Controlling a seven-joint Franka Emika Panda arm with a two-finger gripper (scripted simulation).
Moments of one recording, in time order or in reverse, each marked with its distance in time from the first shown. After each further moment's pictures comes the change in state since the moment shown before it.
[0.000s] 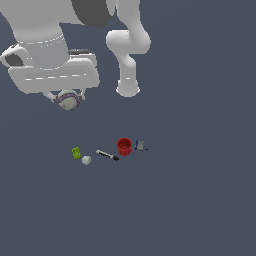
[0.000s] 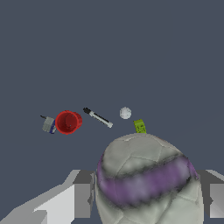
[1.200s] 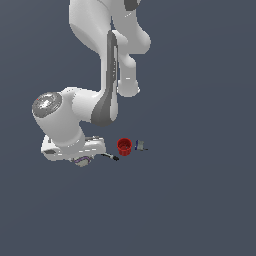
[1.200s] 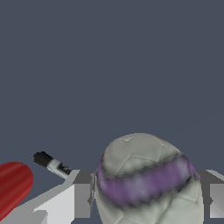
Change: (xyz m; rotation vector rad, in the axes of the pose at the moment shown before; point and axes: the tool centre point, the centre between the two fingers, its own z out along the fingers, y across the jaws) arm 0.080 0.019 0.233 0.001 -0.003 0.000
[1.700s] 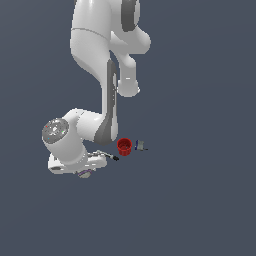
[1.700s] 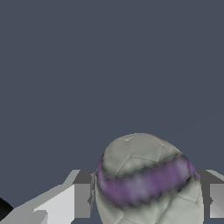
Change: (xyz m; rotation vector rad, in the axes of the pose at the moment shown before) arm 0.025 0.007 0.067 0.000 0.000 0.000
